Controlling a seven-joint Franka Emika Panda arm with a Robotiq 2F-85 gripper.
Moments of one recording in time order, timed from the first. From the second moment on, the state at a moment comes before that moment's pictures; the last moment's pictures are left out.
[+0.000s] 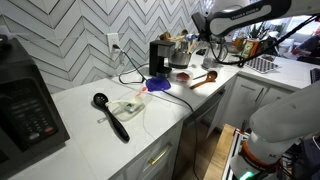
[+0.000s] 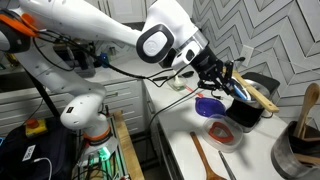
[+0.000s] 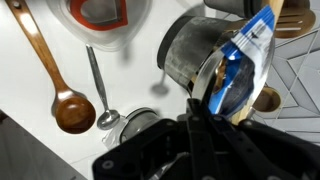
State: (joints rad) arm -0.50 -0.49 -0.10 -2.38 -0.36 2.65 1.67
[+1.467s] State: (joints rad) arm -0.49 -0.60 -0.24 -2.76 0.06 2.91 0.95
